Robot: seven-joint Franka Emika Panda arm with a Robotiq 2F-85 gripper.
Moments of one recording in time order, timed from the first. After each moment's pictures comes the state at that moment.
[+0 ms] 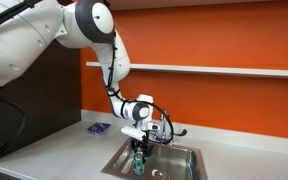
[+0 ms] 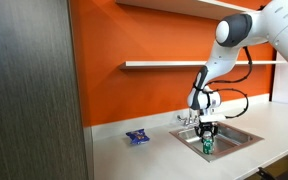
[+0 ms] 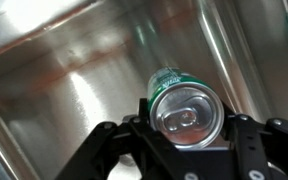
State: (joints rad) arm -0.16 0.67 -0.15 -2.00 0.07 2.52 0.00
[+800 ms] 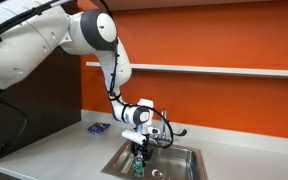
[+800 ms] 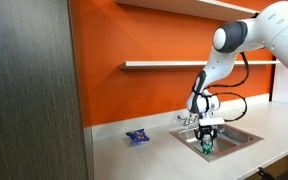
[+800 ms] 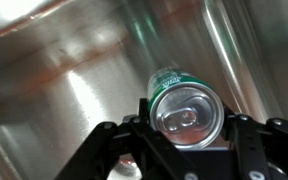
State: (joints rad) arm -0.16 0.74 -0.15 -1.95 0.08 2.52 0.00
